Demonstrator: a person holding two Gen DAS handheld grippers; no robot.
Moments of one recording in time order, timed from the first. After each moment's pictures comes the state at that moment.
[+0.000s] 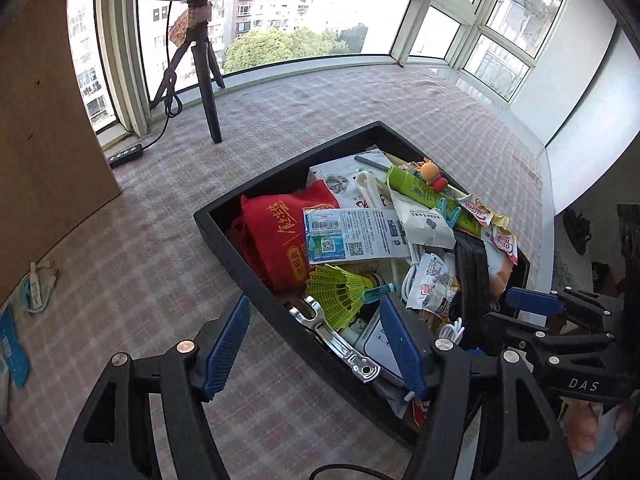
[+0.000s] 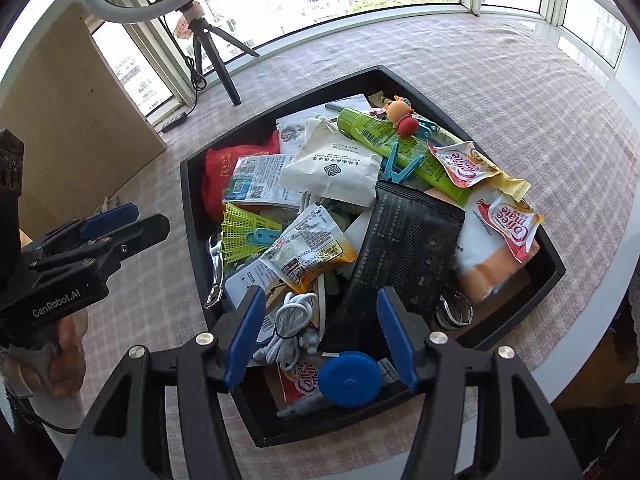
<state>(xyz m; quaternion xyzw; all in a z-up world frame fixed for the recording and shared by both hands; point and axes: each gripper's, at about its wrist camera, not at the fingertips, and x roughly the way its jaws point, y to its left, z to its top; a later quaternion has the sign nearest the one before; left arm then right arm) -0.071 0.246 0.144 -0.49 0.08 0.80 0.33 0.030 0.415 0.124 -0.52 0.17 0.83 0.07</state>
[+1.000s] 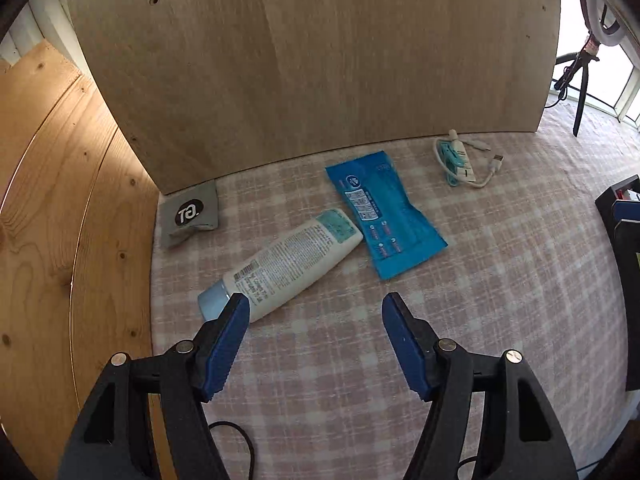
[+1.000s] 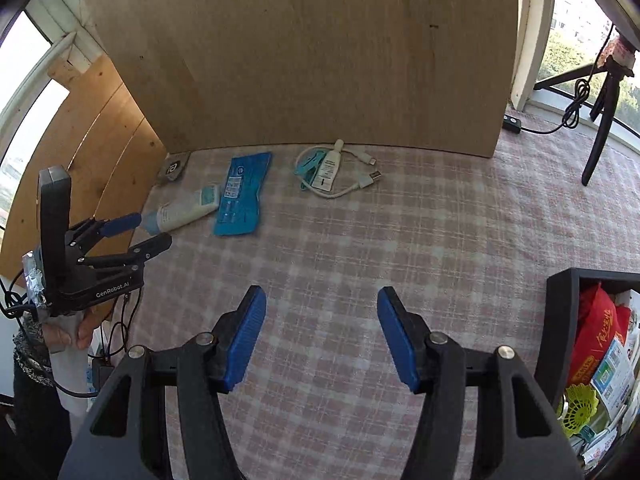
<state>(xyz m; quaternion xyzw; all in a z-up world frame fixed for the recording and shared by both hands) -0.138 -0.166 0.077 -0.54 0.07 0.84 0.01 -0.167 0.063 0.119 -0.56 0.01 0.79 -0.23</state>
